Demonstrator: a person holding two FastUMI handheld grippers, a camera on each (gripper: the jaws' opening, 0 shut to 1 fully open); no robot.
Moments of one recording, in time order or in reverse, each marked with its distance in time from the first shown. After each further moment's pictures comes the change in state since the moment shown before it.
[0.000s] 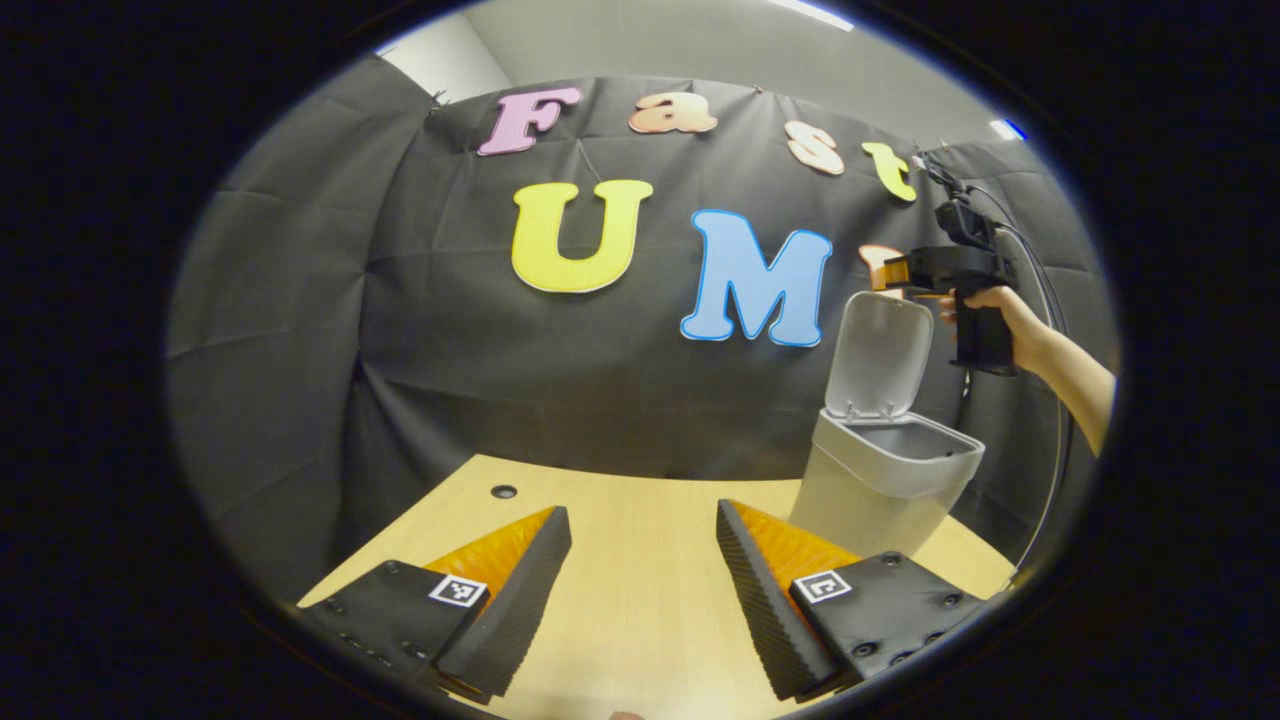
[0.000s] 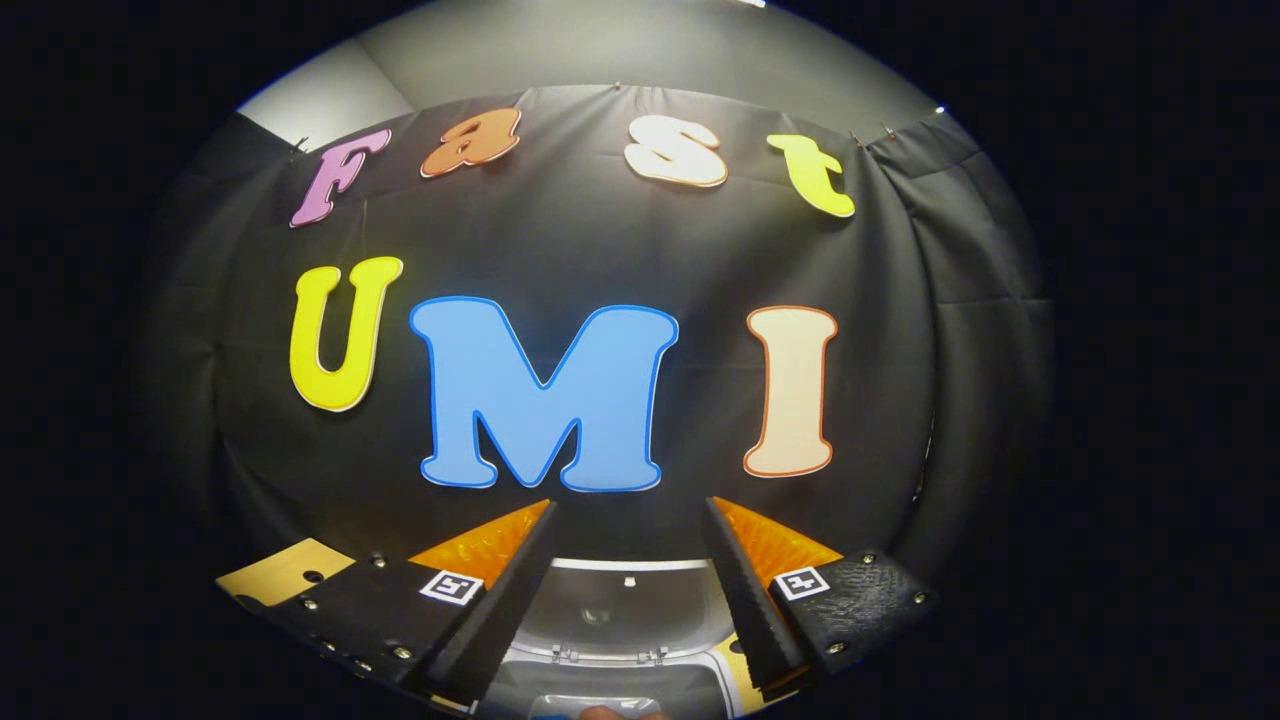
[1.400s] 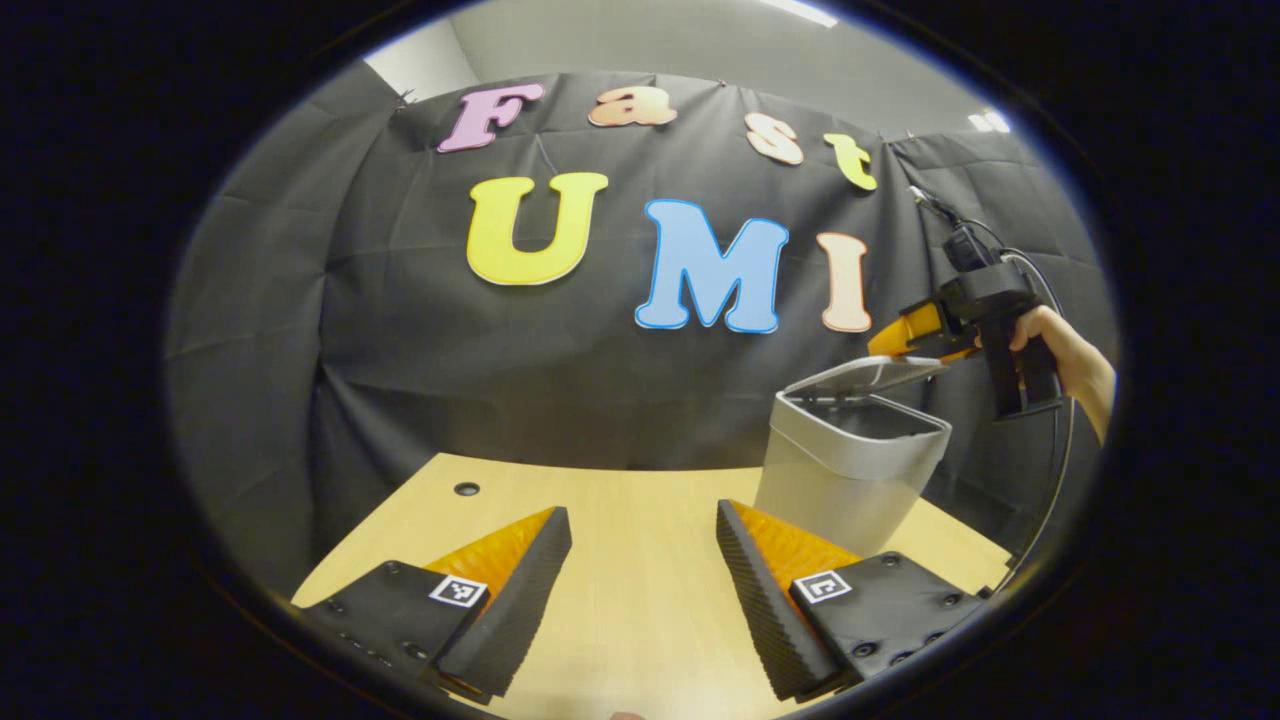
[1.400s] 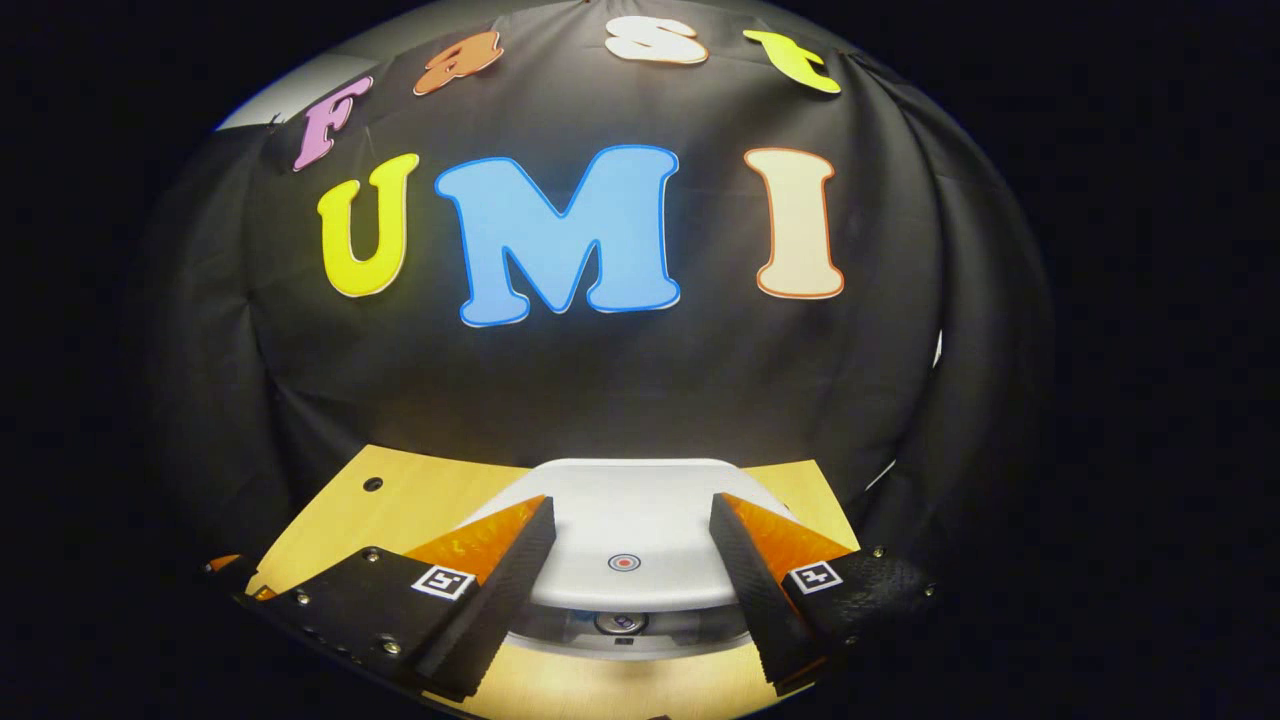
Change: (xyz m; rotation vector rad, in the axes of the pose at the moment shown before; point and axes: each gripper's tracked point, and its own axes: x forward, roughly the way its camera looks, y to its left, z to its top) left arm 0.003 -0.039 -0.019 0.036 0.017 -0.116; right arm -0.107 0.003 -0.135 0.084 0.414 0.103
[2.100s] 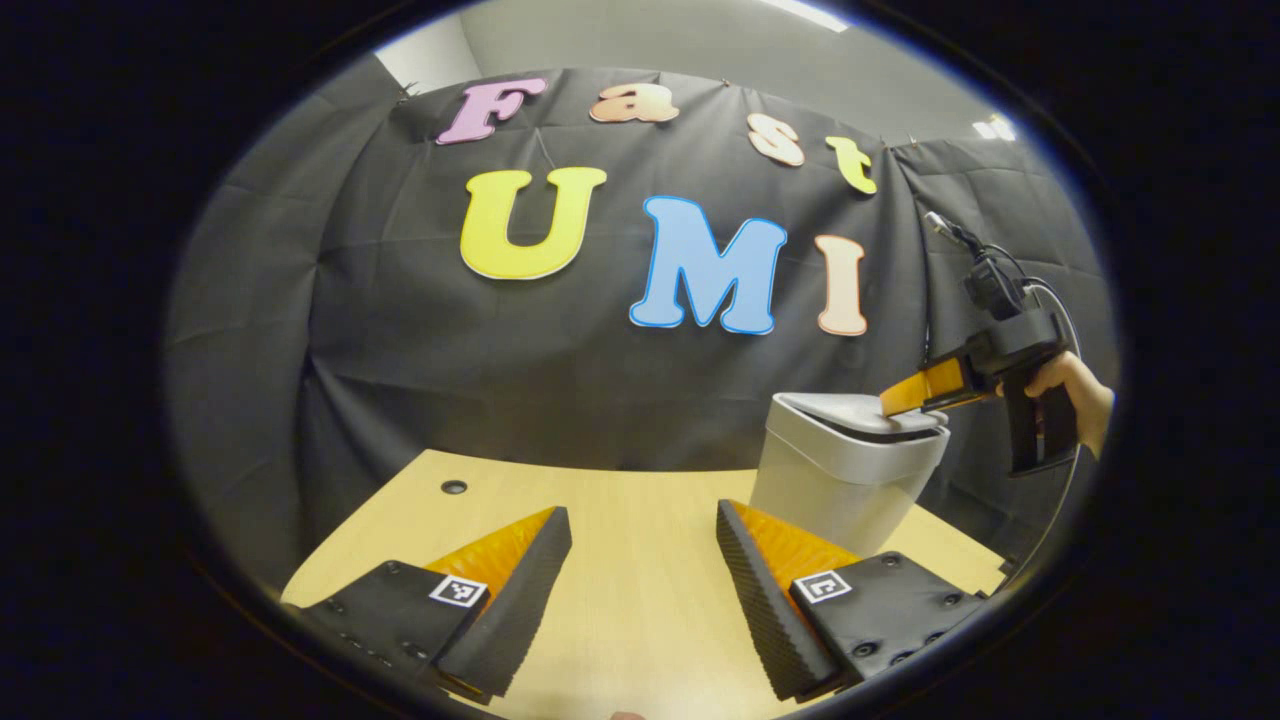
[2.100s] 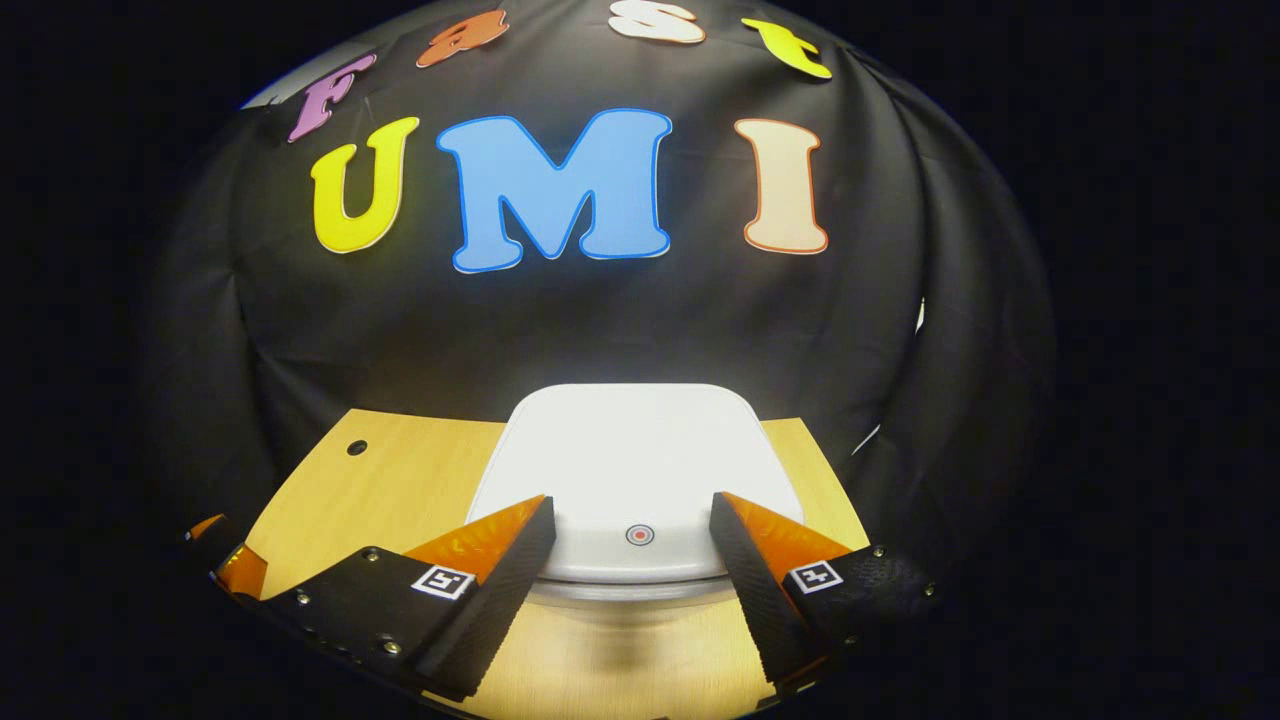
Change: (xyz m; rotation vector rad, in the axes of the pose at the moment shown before) left arm 0.017 0.001 -0.002 -0.024 0.003 -0.031; right arm -0.017 0.009 -0.059 -0.015 0.094 -0.057
